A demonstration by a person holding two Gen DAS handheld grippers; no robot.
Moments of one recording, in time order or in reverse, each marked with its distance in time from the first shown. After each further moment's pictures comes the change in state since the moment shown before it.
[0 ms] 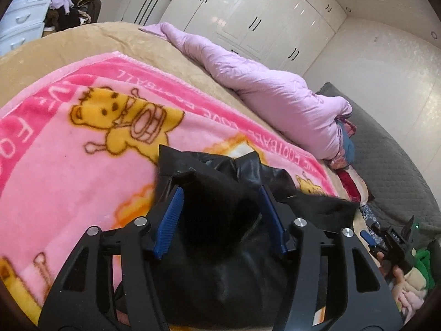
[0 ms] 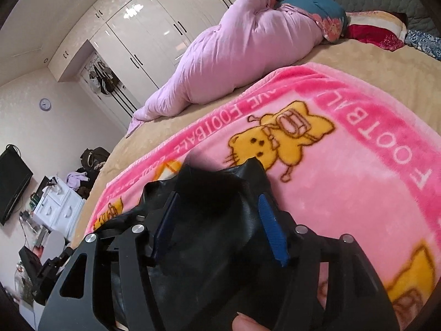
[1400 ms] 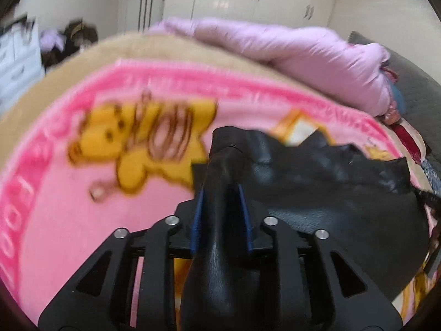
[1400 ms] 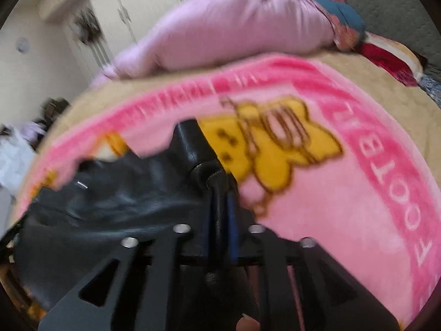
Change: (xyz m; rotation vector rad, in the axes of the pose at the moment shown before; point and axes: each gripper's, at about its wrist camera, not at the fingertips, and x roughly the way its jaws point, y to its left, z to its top) left arm 0.108 0.022 0.012 0.216 0.133 0.279; right arm 0.122 -0.021 0.018 -0.221 0.157 -0.264
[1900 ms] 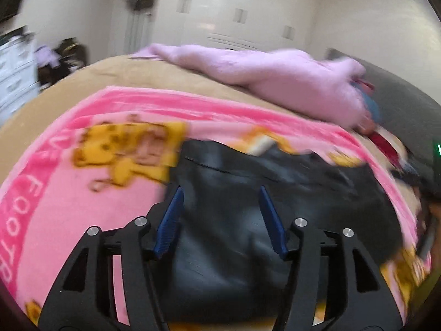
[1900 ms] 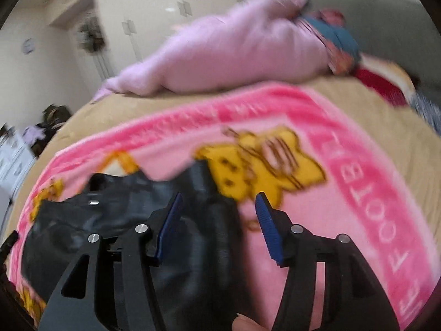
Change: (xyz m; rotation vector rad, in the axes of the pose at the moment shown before) left arm -0.079 -0.049 -0.029 0.092 -0.146 -0.108; right arm -0.064 0.024 0.016 -0.073 -0.145 0.027
